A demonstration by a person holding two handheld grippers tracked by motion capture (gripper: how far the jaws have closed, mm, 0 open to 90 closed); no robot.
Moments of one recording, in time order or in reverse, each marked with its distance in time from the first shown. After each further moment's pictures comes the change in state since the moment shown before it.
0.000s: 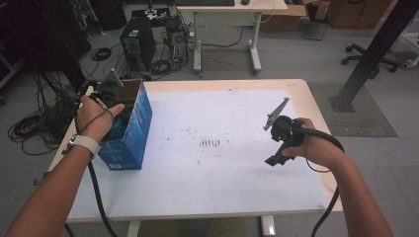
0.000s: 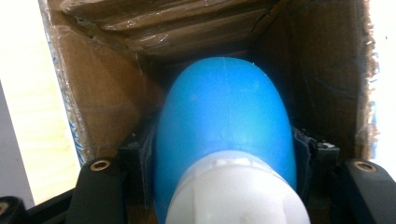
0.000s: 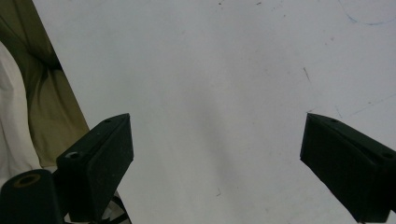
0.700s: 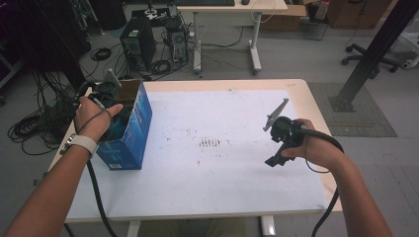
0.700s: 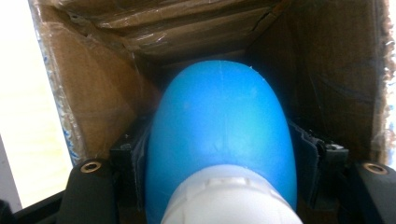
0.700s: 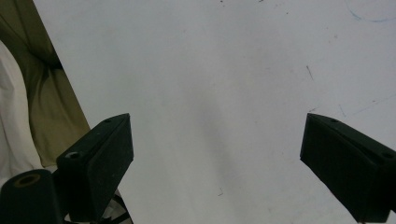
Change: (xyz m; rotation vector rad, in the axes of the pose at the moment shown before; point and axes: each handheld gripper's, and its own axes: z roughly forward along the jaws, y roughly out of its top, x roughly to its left) left arm 0.007 0.001 0.006 0.005 -0.036 -0.004; right arm 0.001 -0.001 0.002 0.008 0.002 0.009
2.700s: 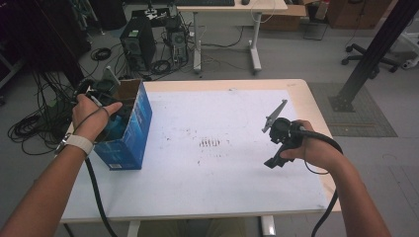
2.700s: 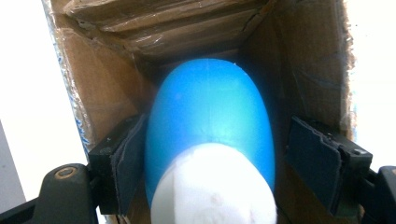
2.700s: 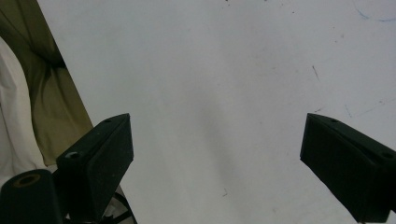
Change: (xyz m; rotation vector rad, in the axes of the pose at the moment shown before) left arm 0.000 -0.002 -0.015 -0.006 -0.018 0.016; right arm 0.004 0.002 0.002 0.004 0.006 -0.006
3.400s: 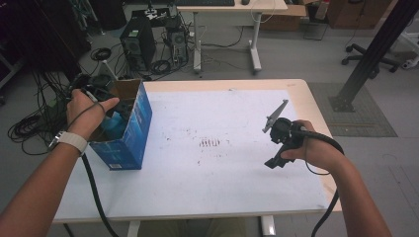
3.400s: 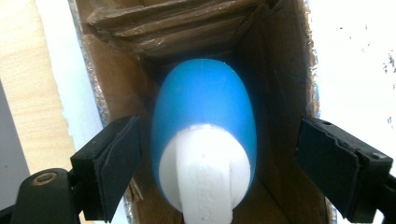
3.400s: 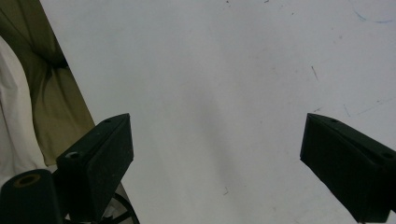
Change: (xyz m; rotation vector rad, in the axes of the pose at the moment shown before) left arm -0.002 0.000 -0.022 -0.011 0.000 0.003; right arm 0.003 -0.001 -0.003 -0.005 -0.007 -0.004
